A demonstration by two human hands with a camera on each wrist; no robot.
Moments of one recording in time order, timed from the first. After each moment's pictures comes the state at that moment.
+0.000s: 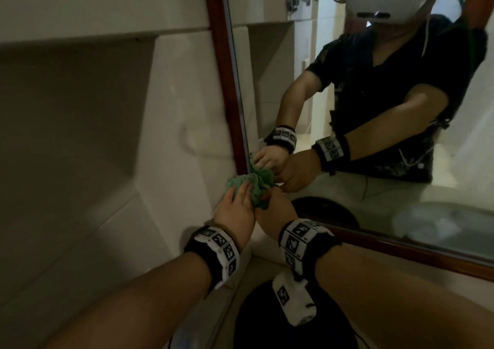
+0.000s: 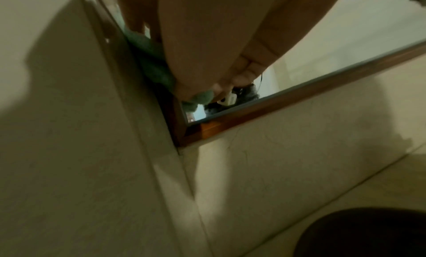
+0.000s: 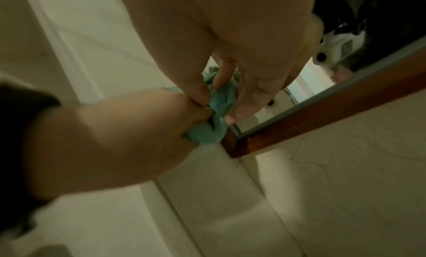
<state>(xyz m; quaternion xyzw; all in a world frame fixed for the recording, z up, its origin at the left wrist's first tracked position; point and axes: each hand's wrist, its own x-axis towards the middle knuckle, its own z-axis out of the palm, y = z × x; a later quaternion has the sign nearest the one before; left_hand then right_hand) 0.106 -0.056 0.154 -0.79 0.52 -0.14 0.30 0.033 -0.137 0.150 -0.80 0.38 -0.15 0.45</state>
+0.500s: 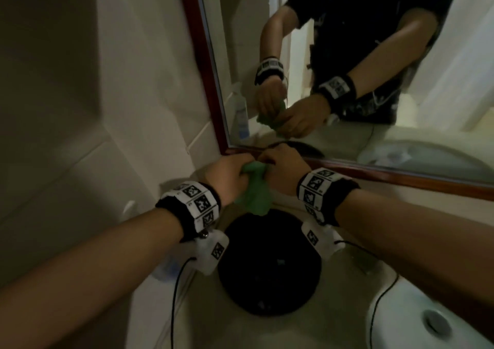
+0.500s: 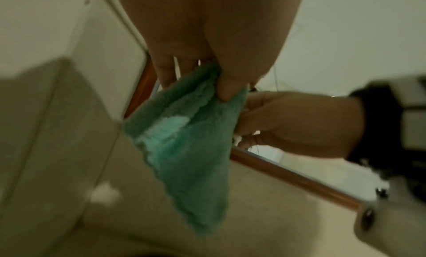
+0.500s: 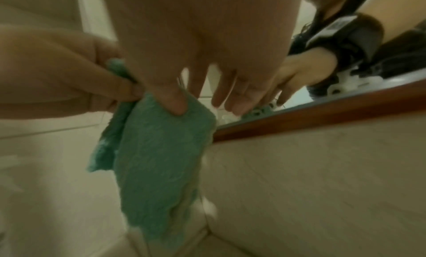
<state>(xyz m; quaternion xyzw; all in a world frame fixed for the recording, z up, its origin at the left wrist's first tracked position) 0.040 -0.016 0.157 -0.77 0.56 0.10 -0.27 -0.065 -0.132 0.154 -0.93 0.28 -0.04 0.22</state>
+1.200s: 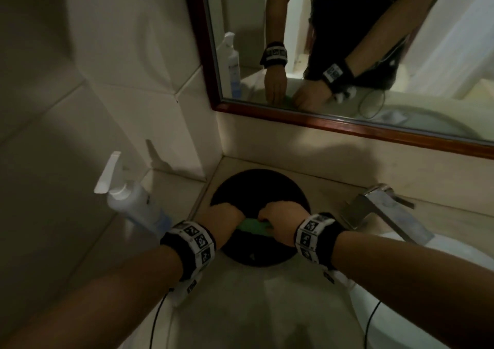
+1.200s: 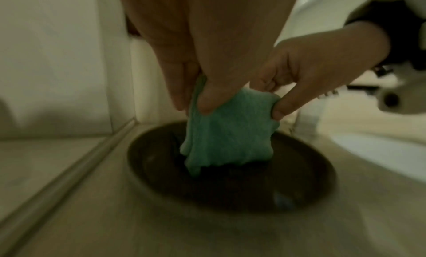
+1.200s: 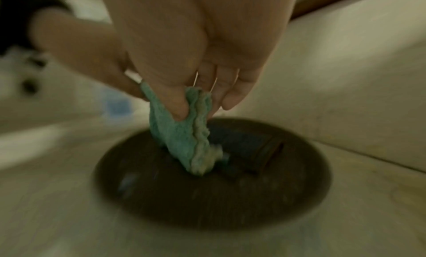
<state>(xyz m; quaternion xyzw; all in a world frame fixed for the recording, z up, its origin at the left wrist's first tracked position) 0.004 0.060 -0.011 -0.77 0.58 0.23 0.08 -0.134 -0.058 0.011 -0.94 0.20 0.22 0.16</state>
